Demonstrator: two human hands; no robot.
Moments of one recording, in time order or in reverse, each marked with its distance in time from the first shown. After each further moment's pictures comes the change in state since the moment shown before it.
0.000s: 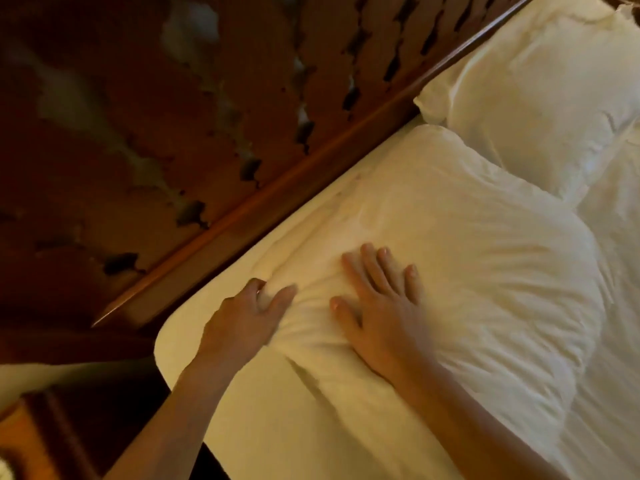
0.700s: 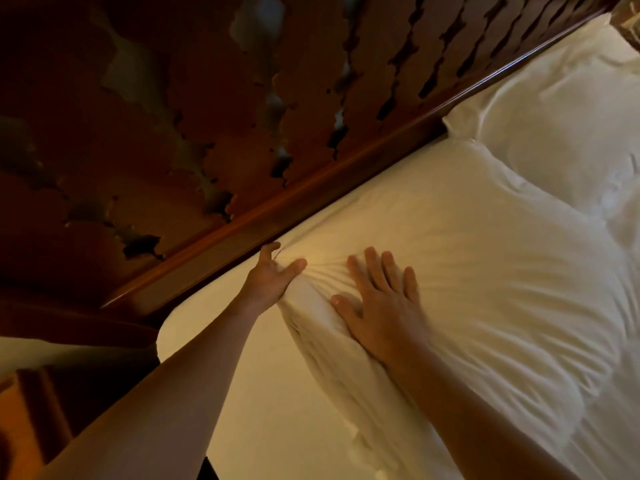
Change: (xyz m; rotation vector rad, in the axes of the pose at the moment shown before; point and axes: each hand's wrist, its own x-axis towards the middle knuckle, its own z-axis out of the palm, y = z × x) left_hand 0.095 -0.029 0.023 -0.620 -0.044 -0.090; right_hand 0.040 -0.005 0.032 -0.184 -0.091 -0.046
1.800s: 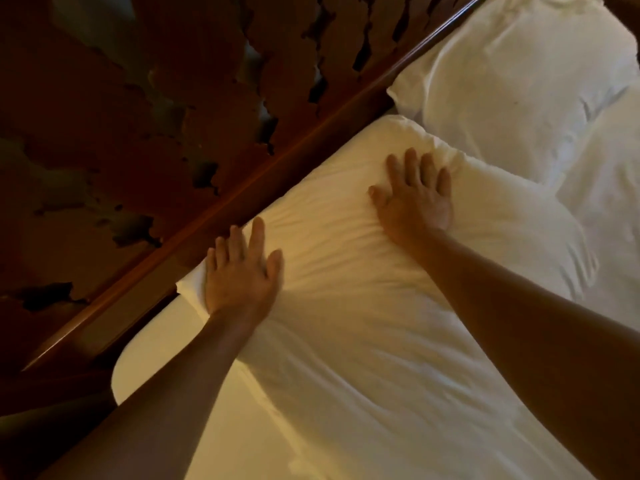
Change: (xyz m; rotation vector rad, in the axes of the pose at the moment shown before) left_hand 0.011 0.029 0.049 1.095 0.272 0.324; right_hand 0.118 0.133 -0.046 -0.104 0.217 0.324
